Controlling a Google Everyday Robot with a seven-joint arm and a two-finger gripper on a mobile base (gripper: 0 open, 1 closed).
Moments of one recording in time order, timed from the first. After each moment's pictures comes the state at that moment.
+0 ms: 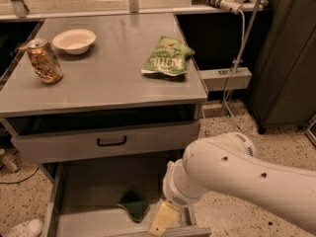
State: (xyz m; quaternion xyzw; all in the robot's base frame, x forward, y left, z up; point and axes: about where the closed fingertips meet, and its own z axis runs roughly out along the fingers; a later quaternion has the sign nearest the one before) arm 0.377 -0.018 0.665 -0.58 0.79 0.11 0.17
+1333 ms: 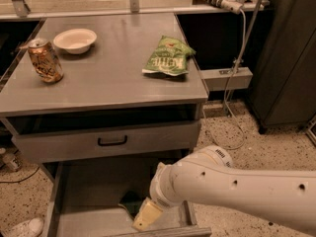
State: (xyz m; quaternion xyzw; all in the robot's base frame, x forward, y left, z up) arm 0.404 0.019 0.623 -0.54 0.80 0.12 0.23
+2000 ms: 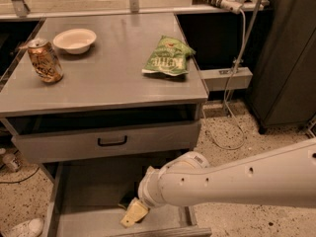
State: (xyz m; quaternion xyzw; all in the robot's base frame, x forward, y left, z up) arm 0.423 0.061 0.569 -0.52 0.81 0.15 0.24
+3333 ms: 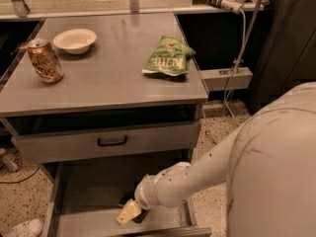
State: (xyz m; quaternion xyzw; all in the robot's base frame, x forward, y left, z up) arm 0.448 0.085 0.483 -0.47 0.83 0.20 0.24
